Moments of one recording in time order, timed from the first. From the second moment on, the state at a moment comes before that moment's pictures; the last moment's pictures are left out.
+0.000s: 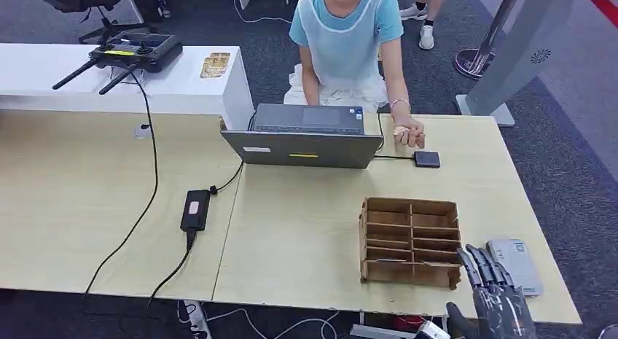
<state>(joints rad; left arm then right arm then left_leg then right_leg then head) -0.03 -0.27 0.90 -0.21 0.00 0.44 0.05 0.37 -0.67 0.38 -1.77 1.14 -0.52 0.18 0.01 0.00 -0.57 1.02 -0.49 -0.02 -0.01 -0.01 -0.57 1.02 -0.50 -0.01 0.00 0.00</state>
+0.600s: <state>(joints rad) -0.08 -0.29 1.06 -0.21 0.11 0.44 -0.03 0.37 -0.67 0.38 -1.77 1.11 -0.54 0.16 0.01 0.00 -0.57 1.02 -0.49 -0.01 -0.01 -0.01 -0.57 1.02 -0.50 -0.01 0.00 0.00</state>
